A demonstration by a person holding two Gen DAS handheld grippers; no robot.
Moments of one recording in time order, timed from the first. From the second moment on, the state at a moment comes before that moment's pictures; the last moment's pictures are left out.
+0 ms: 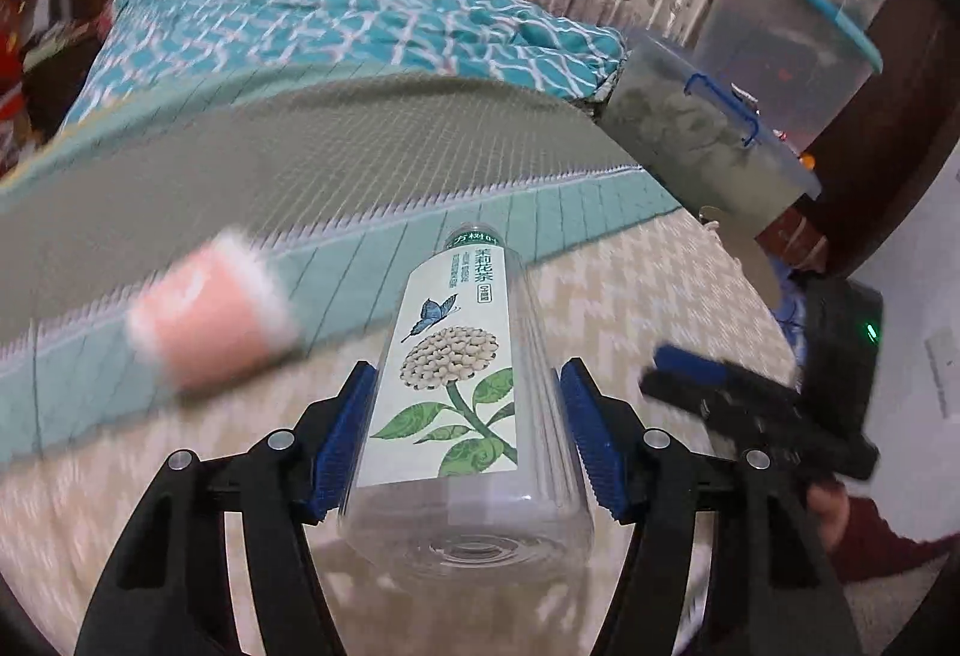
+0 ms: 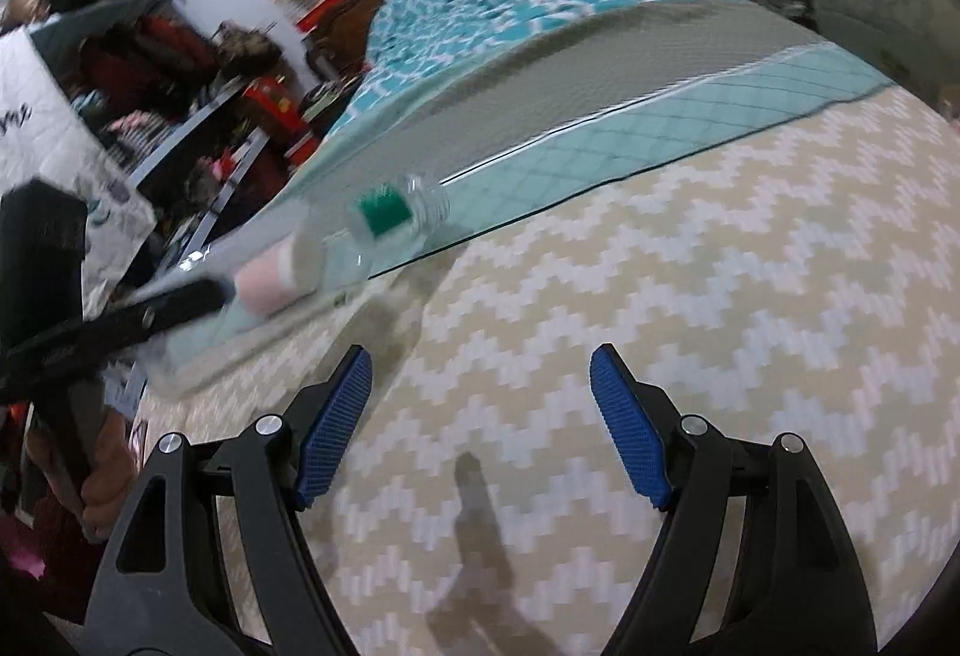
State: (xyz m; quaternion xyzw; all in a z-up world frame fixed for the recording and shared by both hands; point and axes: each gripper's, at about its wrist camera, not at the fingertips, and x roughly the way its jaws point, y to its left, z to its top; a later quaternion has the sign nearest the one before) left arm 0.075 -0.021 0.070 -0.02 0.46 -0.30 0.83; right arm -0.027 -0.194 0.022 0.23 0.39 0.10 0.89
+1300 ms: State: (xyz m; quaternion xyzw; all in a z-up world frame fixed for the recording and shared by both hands) left arm -0.002 0.126 0.038 -0.15 0.45 -0.24 0.85; right arm 0.051 -0.062 0.061 0.08 0.41 0.18 0.89
